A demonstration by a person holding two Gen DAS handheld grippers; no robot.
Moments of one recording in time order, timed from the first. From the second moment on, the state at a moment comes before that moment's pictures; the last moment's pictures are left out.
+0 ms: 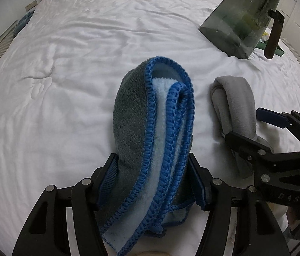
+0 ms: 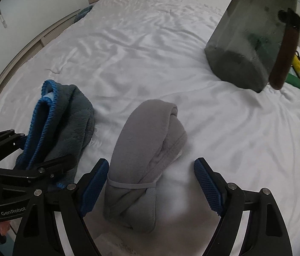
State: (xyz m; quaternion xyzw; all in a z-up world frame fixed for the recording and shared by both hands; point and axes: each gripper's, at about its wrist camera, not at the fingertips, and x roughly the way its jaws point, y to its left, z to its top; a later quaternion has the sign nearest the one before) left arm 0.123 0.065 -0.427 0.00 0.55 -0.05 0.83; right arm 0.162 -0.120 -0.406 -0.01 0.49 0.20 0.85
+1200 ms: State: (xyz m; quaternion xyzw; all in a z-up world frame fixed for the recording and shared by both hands) left arm 0.127 0.049 -0.373 -0.02 0.53 -0.02 0.84; right arm 0.173 -0.135 -0.363 -0.06 0.45 0.24 0.86
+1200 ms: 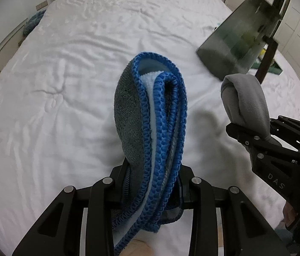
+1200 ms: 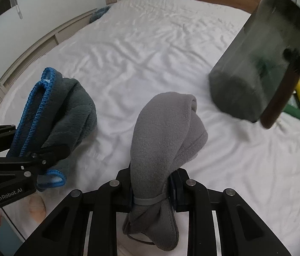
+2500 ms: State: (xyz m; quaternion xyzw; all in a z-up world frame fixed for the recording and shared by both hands) left arm 0.174 -0.239 -0.284 0.02 0.51 -0.16 0.85; right arm 0.160 -0.439 -0.273 -0.05 0.43 0.16 0.89
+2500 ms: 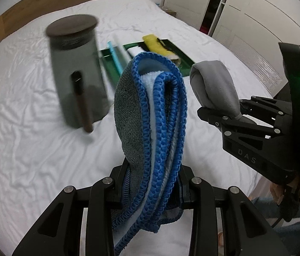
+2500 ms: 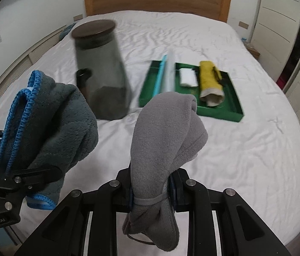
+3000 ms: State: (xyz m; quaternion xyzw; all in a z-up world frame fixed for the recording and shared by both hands) left arm 0.268 -0.299 -0.291 -0.01 0.49 -0.14 0.86; right arm 0.229 -0.510 -0.274 -0.05 0.39 0.13 0.91
